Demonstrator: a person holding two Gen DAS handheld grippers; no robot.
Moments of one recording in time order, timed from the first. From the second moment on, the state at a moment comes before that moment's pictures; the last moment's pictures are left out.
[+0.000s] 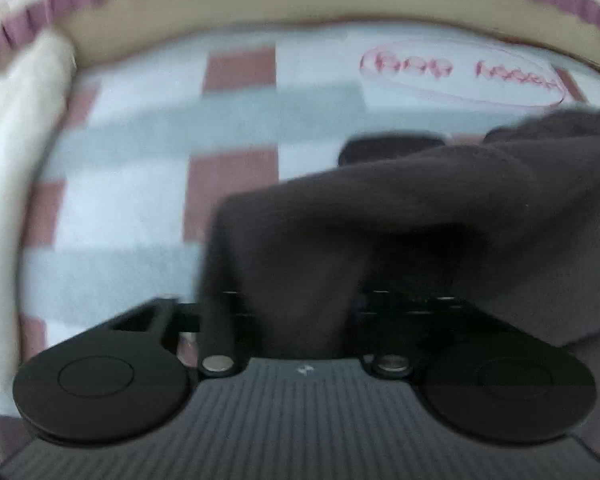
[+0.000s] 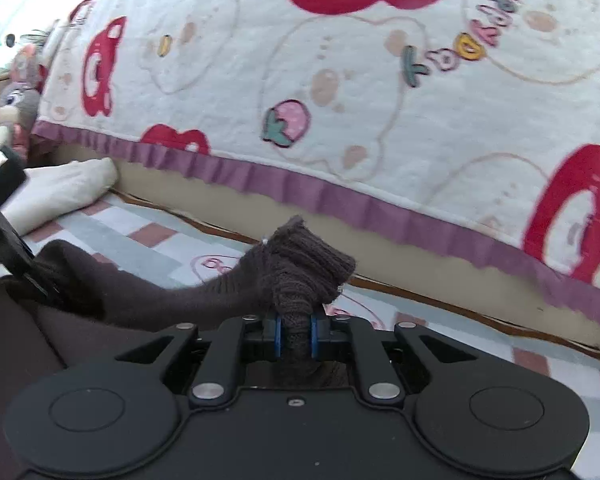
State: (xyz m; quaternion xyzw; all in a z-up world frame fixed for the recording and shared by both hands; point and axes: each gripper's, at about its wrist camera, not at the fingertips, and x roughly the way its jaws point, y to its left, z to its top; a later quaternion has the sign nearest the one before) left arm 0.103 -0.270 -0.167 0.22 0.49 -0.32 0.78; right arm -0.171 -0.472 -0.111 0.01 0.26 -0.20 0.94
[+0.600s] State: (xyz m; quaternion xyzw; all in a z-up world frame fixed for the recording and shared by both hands) left arm 0.030 -0.375 0.027 0.30 0.10 -0.39 0.86; right arm -0.249 -0.535 -0.071 0.04 0.20 -0.43 0.88
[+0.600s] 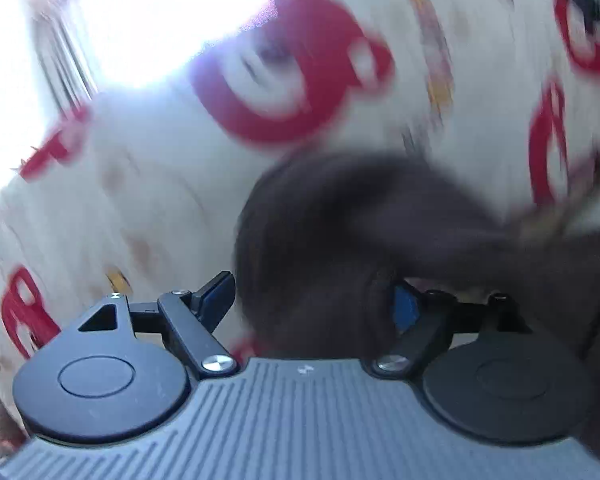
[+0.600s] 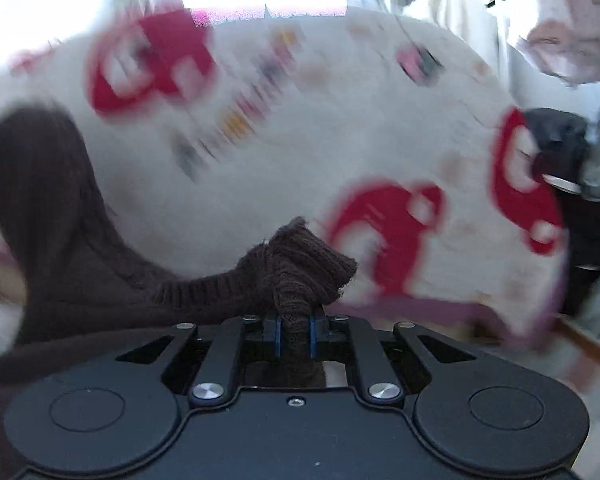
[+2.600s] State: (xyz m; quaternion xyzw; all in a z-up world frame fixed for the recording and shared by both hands) left arm 0.030 0.028 -0.156 -0.05 0.47 -0.16 0.86; right arm -0.187 -0.253 -0.194 0.38 0.48 0.29 0.74
